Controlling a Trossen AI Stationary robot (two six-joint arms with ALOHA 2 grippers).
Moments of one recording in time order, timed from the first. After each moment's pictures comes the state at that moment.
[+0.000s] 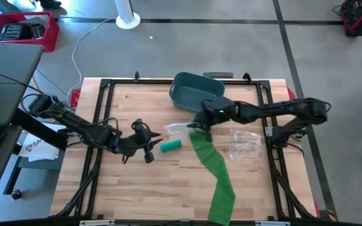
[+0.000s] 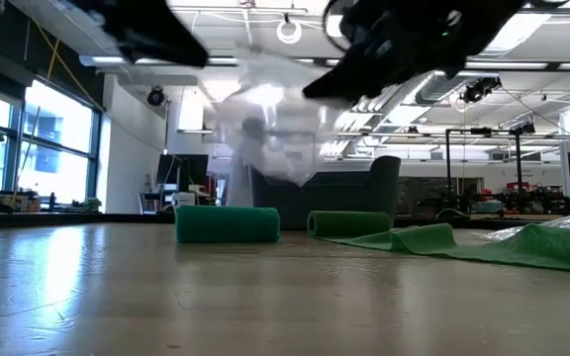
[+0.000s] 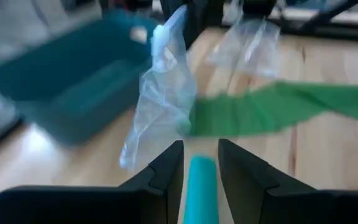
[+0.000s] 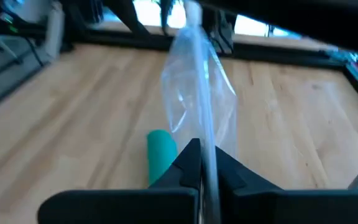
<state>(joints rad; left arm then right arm) -0.42 1.20 0.74 -0.11 -0.75 -0.33 -0.16 1.48 0.81 0.27 -0.31 -0.18</state>
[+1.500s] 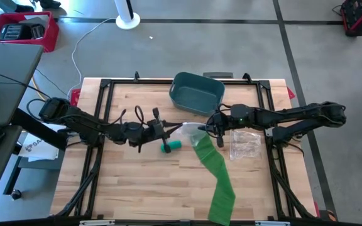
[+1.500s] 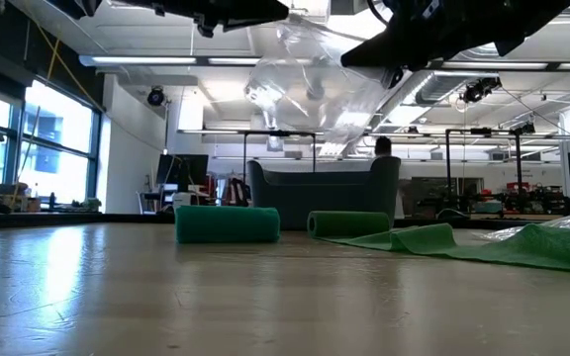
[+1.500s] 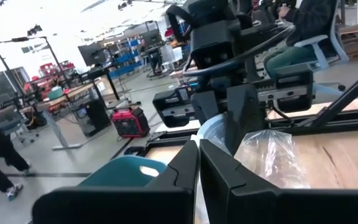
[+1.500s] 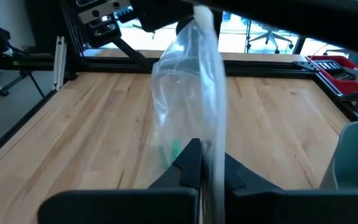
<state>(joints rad) -0.22 1.43 0.74 0.71 -0.58 0.30 -0.05 1.21 0.66 0.26 -0.11 -0.06</state>
